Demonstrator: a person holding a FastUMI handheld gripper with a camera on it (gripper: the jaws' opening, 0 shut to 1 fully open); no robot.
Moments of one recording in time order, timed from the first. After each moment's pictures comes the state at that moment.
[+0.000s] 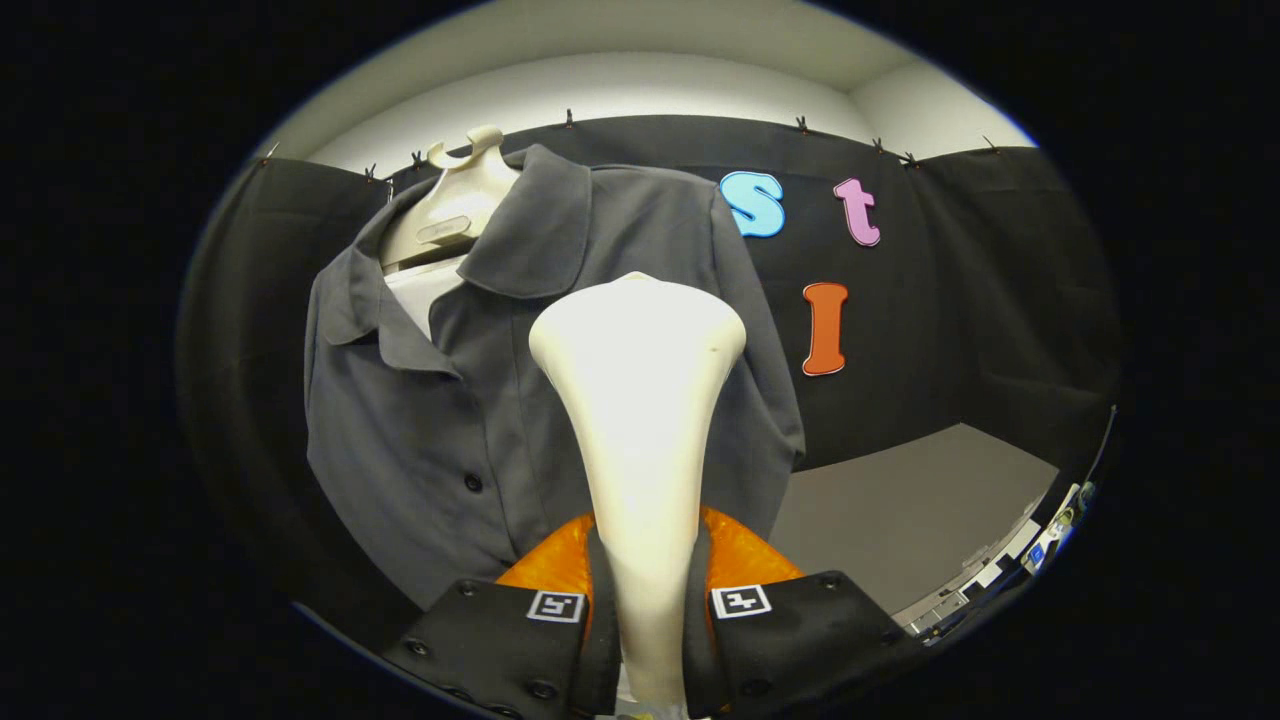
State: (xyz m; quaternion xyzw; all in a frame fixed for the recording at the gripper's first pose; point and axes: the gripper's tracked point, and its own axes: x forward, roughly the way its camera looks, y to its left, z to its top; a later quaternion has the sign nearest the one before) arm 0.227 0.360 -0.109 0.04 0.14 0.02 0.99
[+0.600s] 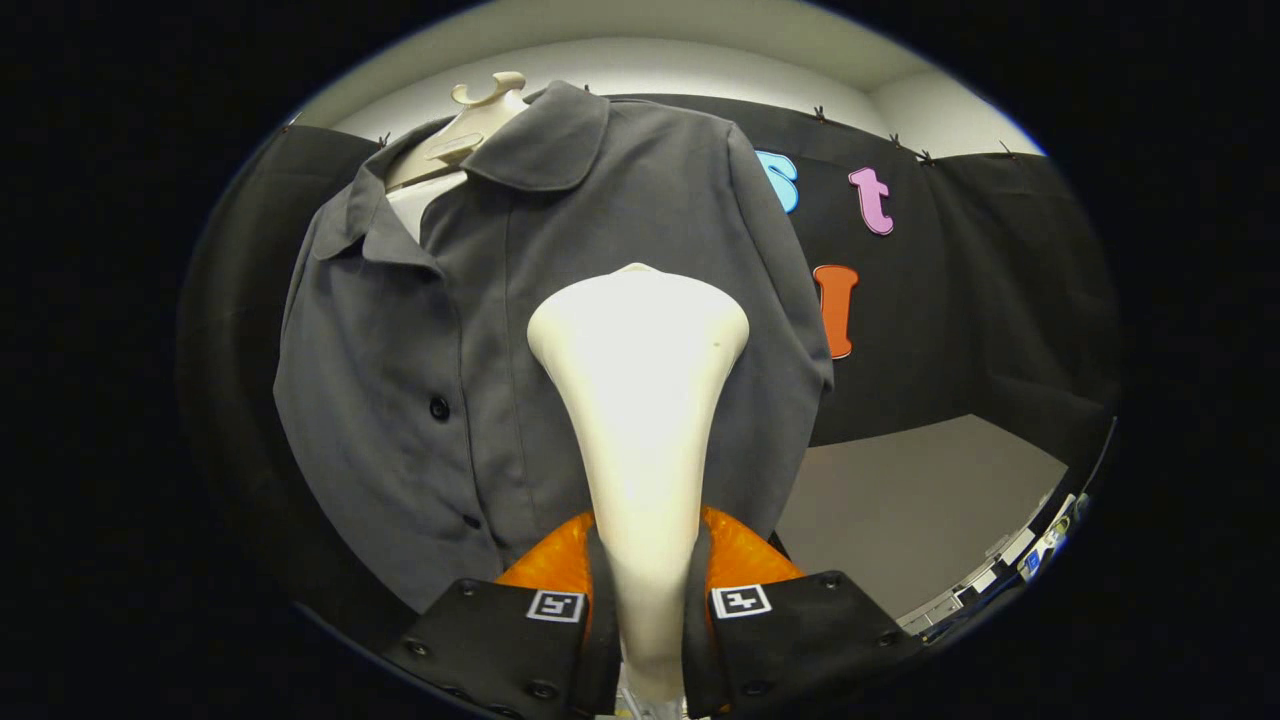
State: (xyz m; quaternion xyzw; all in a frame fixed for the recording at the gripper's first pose) arm 0.226 0.361 -0.172 0.01 0.16 0.03 0.99
